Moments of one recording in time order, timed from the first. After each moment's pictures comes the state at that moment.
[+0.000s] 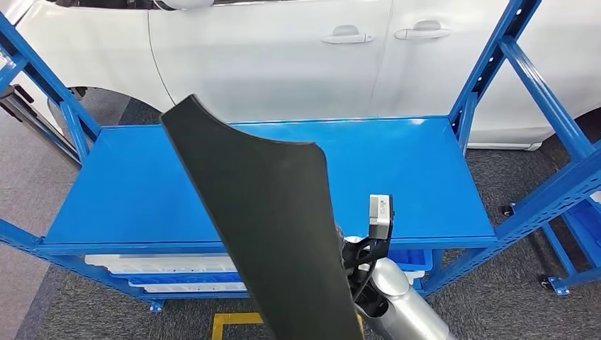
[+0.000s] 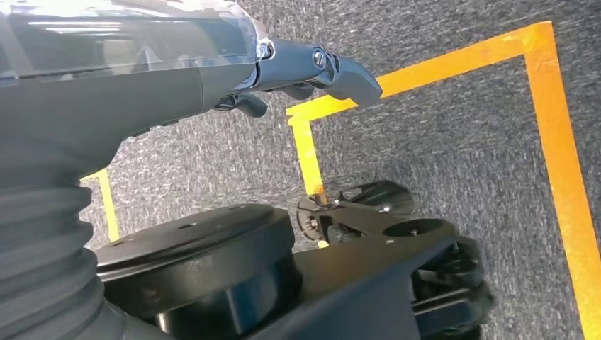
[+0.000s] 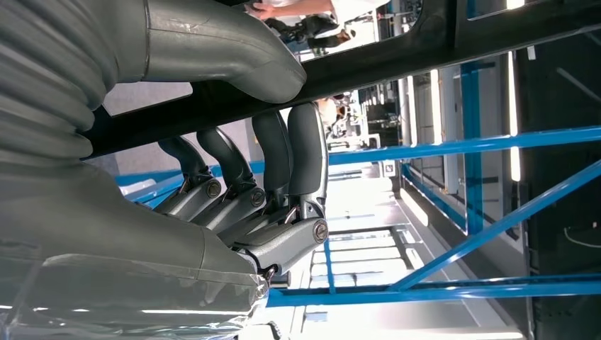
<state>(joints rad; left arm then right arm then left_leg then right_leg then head) -0.11 -0.18 0.68 -0.21 -0.92 0.11 -0.20 -0.32 -0.08 0.63 -1.67 -0.56 0.42 -0.32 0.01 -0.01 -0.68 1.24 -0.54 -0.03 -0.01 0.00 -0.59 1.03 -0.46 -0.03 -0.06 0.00</state>
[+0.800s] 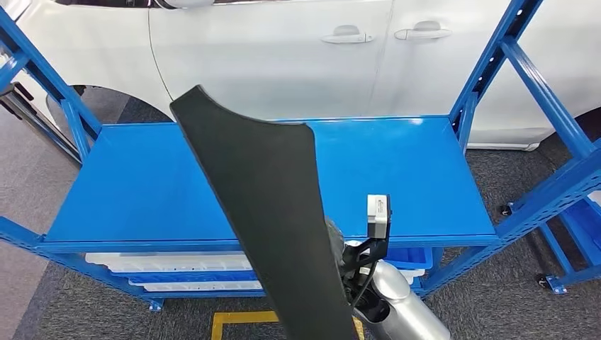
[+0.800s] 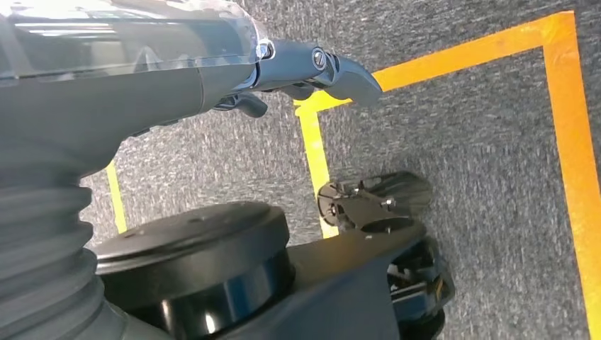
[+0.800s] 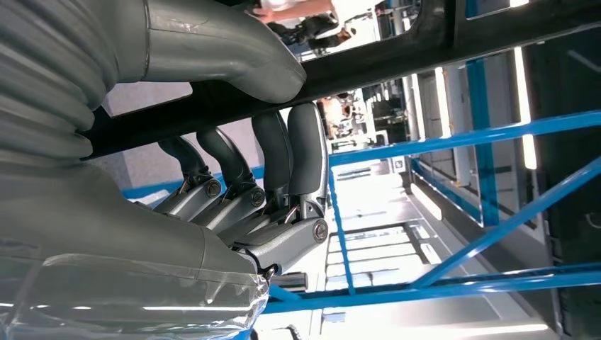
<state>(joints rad) -0.11 -0.18 0.70 -0.21 -0.90 0.10 -0.18 -0.30 -0.09 0.63 -1.67 -0.59 0.40 -0.28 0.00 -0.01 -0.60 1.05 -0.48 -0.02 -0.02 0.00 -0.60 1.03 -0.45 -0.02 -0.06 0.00</state>
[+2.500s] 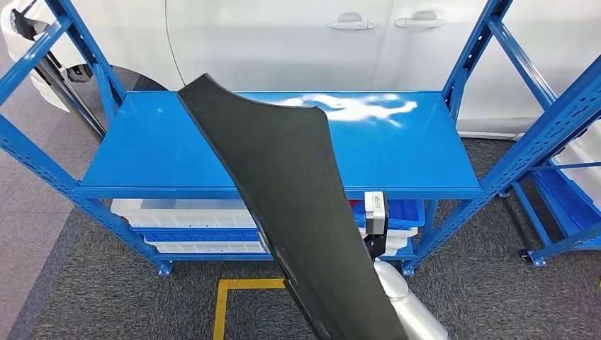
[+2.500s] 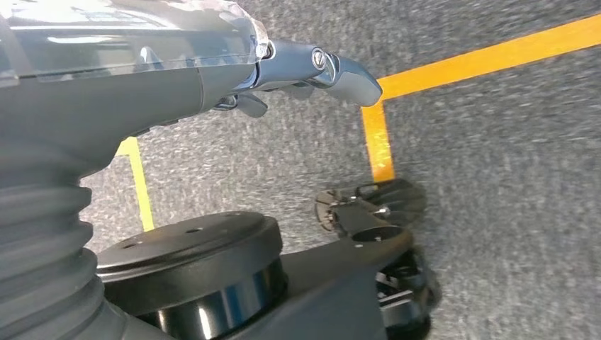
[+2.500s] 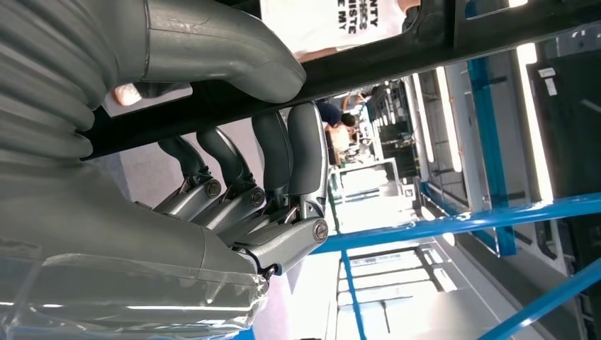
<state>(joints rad) -0.11 -0.17 0.71 -0.21 -0.90 0.09 -0.18 -0.30 -0.08 0.63 -1.66 -0.65 0.43 -0.25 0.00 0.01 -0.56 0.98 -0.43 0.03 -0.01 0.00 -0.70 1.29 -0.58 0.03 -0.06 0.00</state>
